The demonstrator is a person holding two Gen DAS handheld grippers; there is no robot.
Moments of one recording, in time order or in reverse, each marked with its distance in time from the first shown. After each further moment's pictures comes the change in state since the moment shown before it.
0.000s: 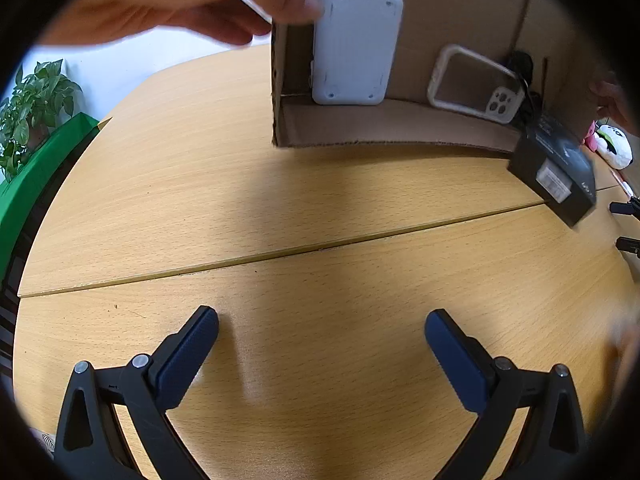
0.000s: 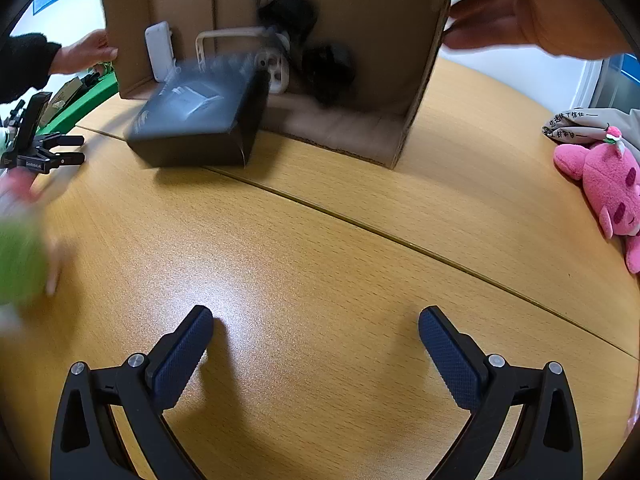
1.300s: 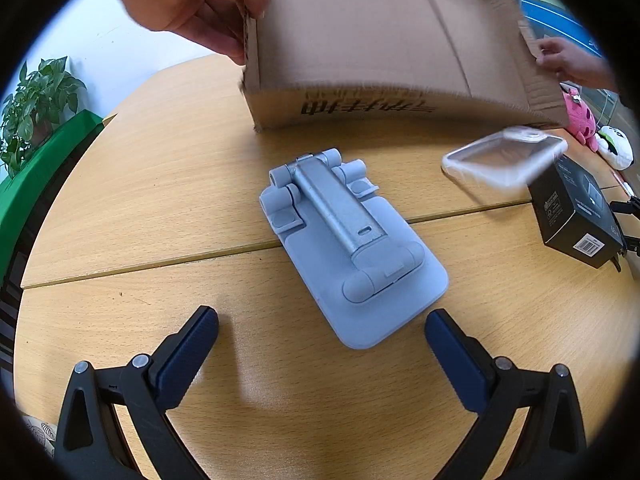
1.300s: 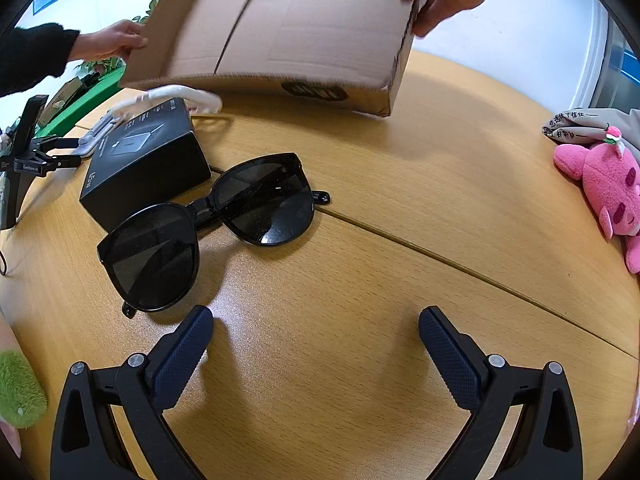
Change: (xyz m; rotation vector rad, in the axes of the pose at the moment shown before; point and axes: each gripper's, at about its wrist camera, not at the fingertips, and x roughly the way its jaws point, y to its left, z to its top) left arm -0.007 -0.001 -0.002 -0.010 0.000 0.007; right arm 0.003 -0.004 0.003 0.001 0.001 0.001
